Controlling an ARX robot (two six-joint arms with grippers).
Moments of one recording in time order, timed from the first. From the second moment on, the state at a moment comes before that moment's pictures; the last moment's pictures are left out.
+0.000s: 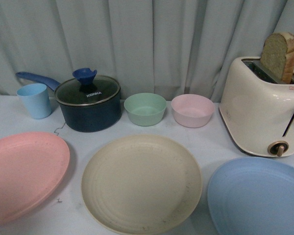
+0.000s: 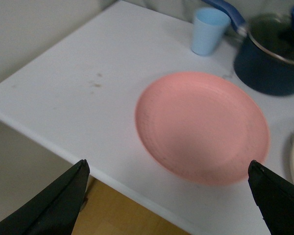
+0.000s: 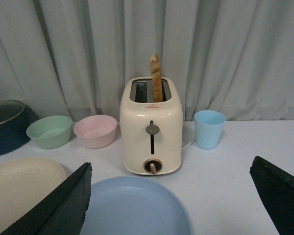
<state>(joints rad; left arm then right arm) -0.11 0.33 0.19 -0.32 -0.48 -0.31 0.00 0.00 0.01 0.00 0.00 0.00</state>
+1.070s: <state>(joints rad) 0.40 1.92 0.68 0.60 0.16 0.10 0.00 0.00 0.01 0.00 0.00 0.00</state>
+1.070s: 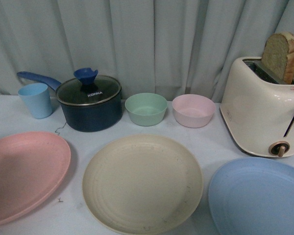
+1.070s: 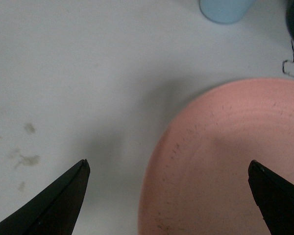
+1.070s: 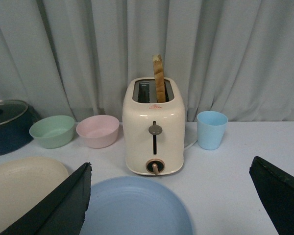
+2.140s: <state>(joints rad) 0.47 2.13 0.58 0.92 0.17 0.00 0.00 0.00 0.01 0.00 0.00 0.00</state>
